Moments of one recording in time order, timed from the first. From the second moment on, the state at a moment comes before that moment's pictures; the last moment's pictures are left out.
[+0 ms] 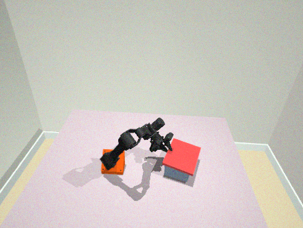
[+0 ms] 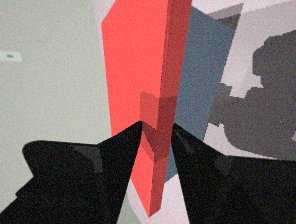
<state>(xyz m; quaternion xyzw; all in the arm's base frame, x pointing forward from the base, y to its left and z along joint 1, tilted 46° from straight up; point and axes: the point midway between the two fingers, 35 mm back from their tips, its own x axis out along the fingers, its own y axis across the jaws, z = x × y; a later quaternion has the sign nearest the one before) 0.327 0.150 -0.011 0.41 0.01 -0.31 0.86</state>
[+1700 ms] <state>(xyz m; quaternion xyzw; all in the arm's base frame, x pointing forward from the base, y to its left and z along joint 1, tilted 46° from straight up) 0.342 0.192 0.039 0.41 0.02 -0.31 0.86</state>
